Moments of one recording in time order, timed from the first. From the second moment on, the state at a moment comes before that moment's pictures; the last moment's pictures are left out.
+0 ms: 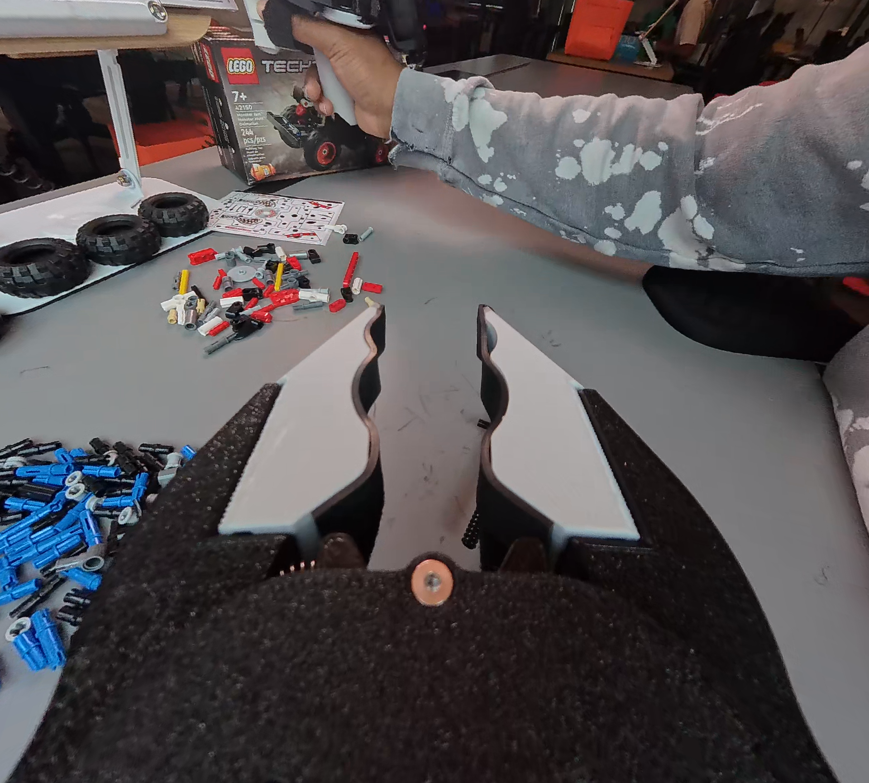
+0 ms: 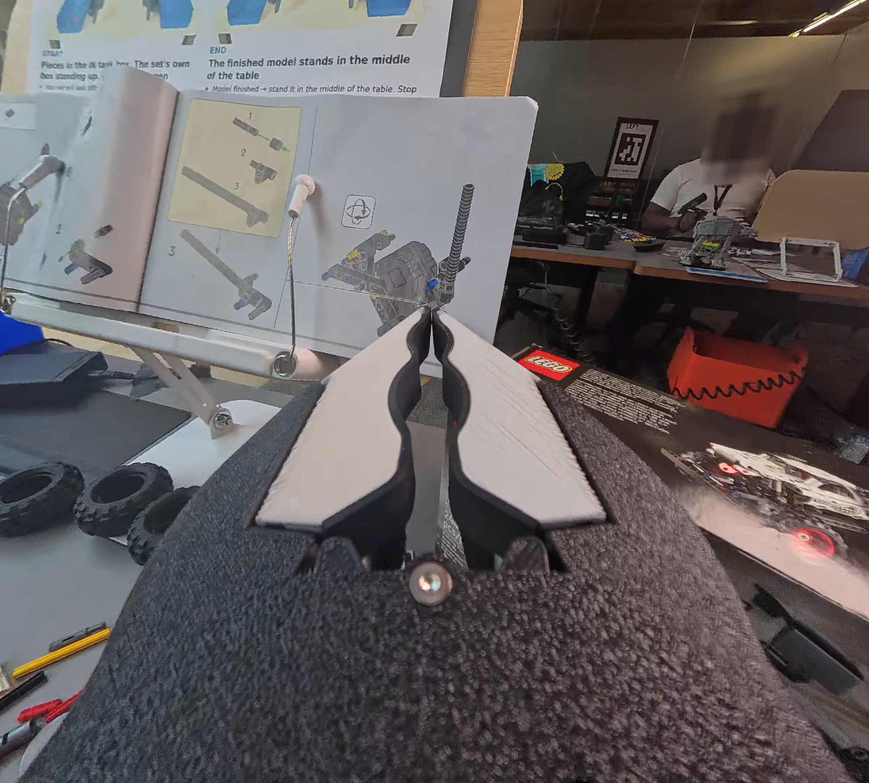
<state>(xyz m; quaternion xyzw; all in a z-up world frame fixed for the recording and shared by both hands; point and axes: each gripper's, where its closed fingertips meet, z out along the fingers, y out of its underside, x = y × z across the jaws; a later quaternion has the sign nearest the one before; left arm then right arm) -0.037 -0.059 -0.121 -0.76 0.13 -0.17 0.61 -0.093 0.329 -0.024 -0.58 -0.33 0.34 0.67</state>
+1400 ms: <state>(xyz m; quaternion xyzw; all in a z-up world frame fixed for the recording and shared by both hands) -0.038 -0.073 -0.127 -0.77 0.18 -0.20 0.58 0.037 0.238 -0.020 -0.58 -0.52 0.28 0.57</state>
